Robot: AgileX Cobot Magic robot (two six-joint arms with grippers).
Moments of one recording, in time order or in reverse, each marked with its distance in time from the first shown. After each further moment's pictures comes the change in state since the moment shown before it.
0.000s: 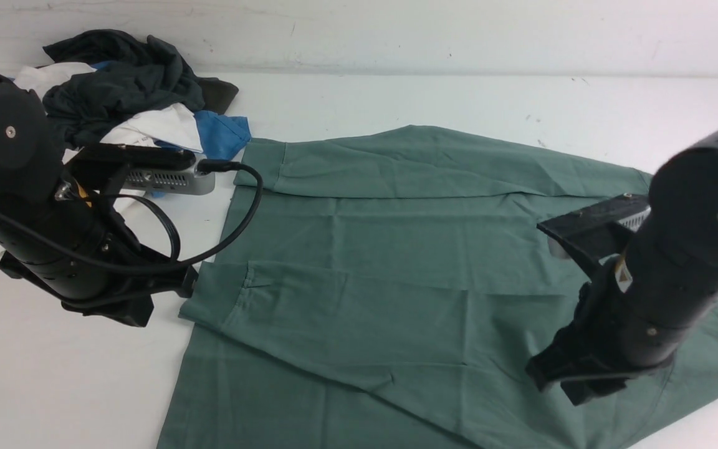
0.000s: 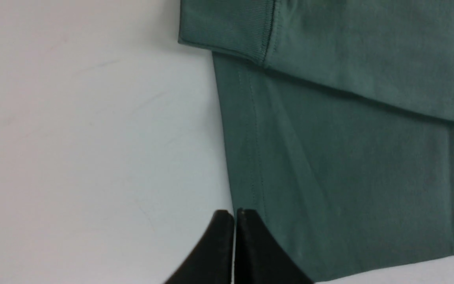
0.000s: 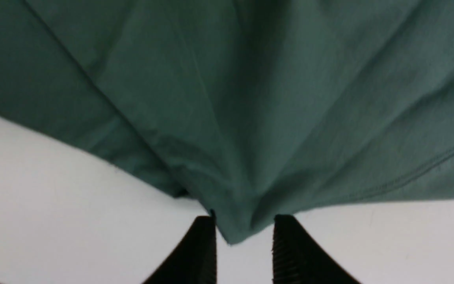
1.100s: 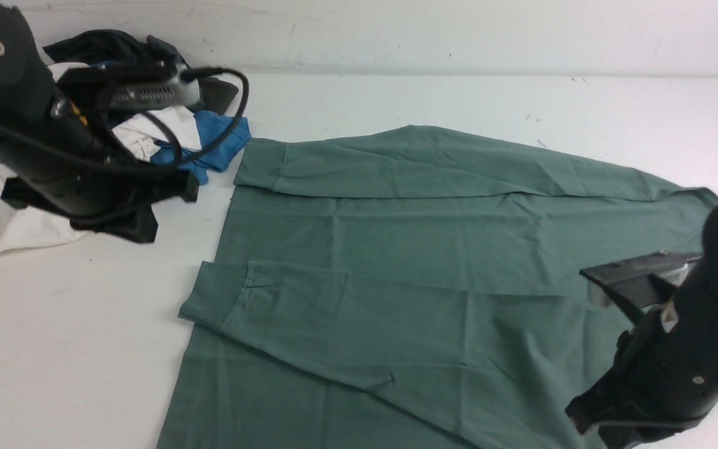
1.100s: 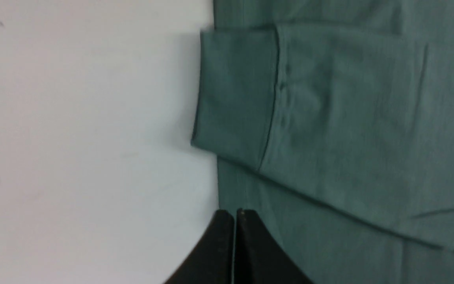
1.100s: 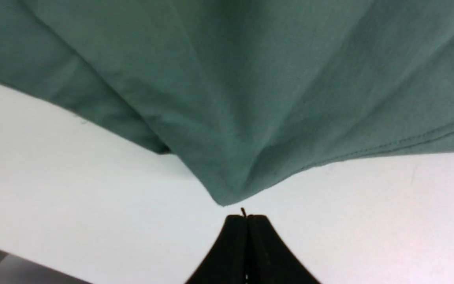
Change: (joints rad) right arm -0.121 -0.094 0.194 0.147 -0.064 -0.126; left arm 0.066 0.118 -0.260 -0.027 0.016 -0.084
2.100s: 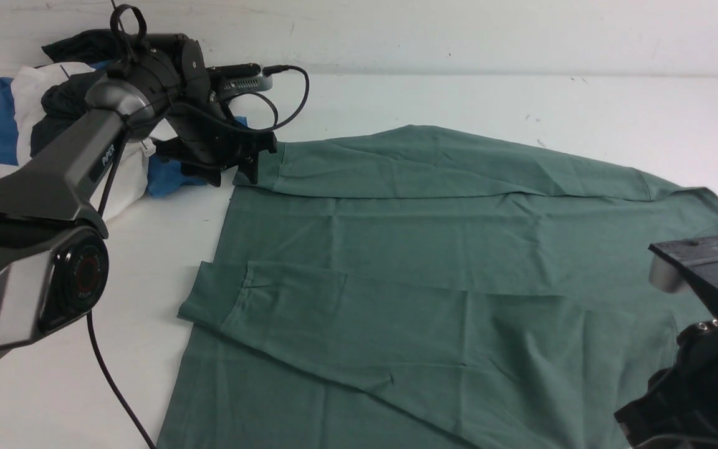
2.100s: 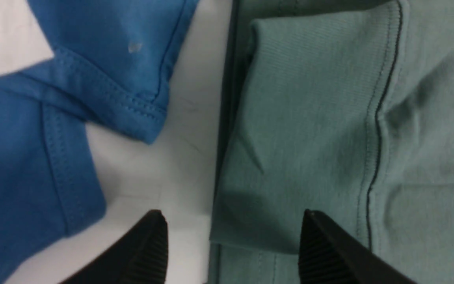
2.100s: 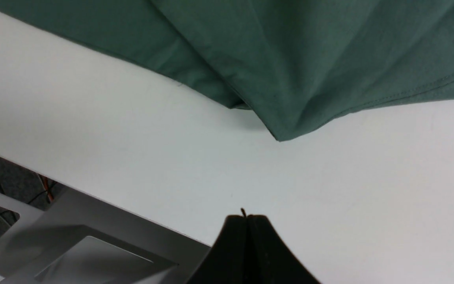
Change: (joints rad) right arm 0.000 -0.238 0.009 0.088 0.111 0.020; left arm 0.015 1.014 -1.125 0.017 0.050 -0.041
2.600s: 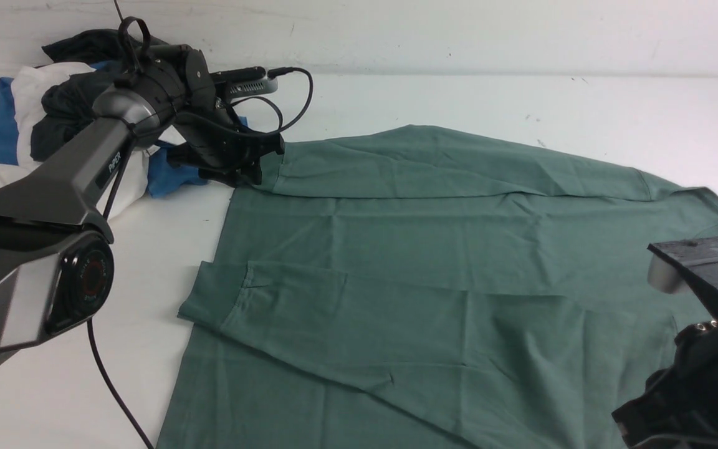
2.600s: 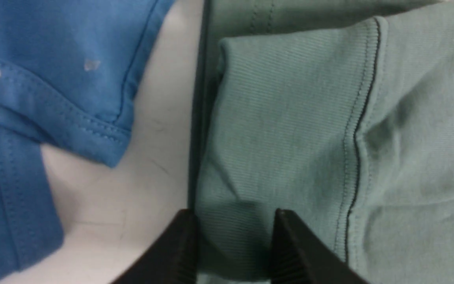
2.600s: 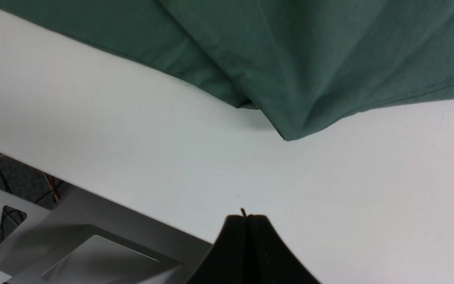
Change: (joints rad) right arm 0.000 0.000 0.000 0.011 0.000 0.000; left arm 0.000 0.019 -0.006 -0.046 -0.038 0.012
